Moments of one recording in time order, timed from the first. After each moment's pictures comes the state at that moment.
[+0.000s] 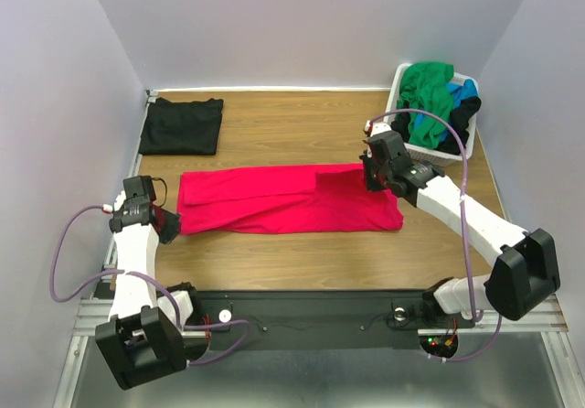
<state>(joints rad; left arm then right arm) 0.29 0.96 0.71 -0.85 -0.08 -0.84 0.52 1.35 1.06 -0.51 0.25 0.23</state>
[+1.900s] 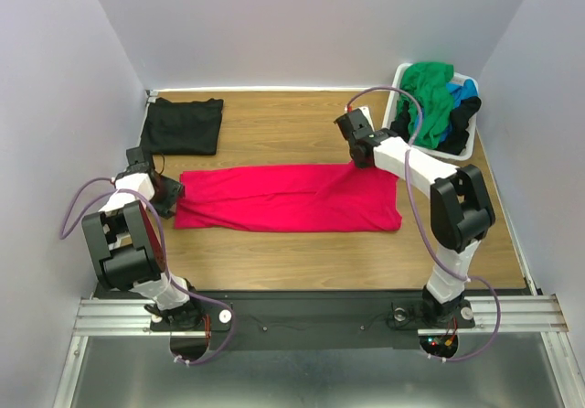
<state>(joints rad) 0.31 1.54 0.90 -0.52 -0.01 -0.84 0.48 1.84 1.42 -0.58 0.58 0.16</state>
